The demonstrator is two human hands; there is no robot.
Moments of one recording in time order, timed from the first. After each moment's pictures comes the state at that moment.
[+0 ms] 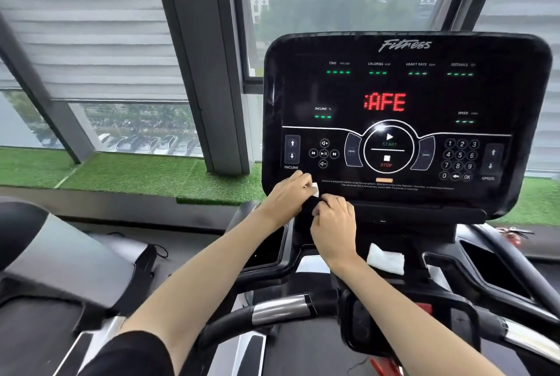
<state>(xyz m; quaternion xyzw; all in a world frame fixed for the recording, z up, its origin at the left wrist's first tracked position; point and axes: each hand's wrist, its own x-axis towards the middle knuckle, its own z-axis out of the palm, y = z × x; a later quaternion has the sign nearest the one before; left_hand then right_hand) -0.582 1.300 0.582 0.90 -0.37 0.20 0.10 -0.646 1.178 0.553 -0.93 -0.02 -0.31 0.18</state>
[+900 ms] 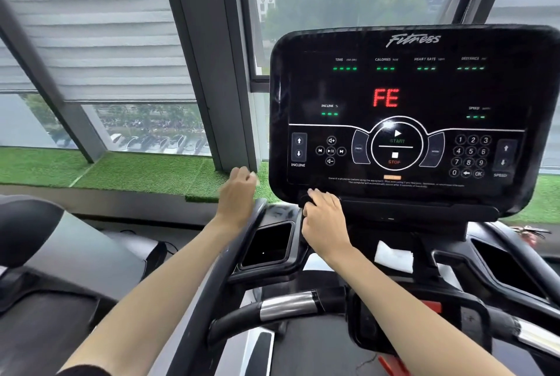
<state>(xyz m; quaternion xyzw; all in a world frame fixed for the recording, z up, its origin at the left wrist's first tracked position) -0.596 1.384 0.579 0.96 -0.09 0.24 0.10 -0.635 1.194 0.546 -0.94 -0.13 -0.26 0.14</state>
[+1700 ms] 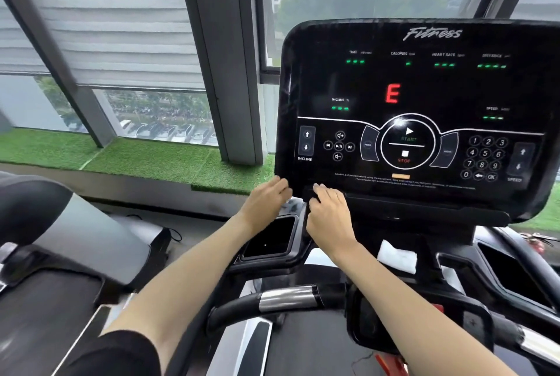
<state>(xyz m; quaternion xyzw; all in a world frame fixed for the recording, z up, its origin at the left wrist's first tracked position) -0.586 1.365 0.545 0.91 -0.34 0.25 0.04 -0.640 1.192 0.556 -0.96 -0.16 -0.22 0.10</state>
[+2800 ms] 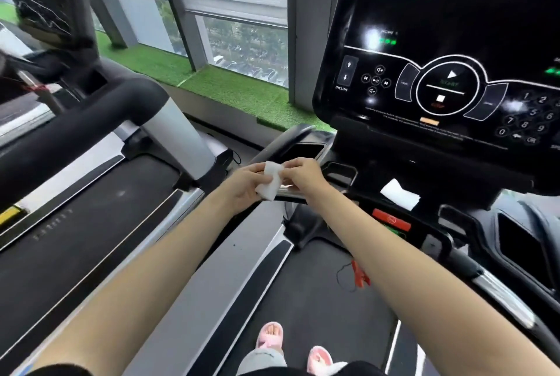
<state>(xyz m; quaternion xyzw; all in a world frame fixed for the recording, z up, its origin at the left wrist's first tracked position) -0.815 1.346 0.565 0.56 0.20 -0.07 0.80 -0.751 1.211 0.574 -0.74 -0.07 0.27 0.61</state>
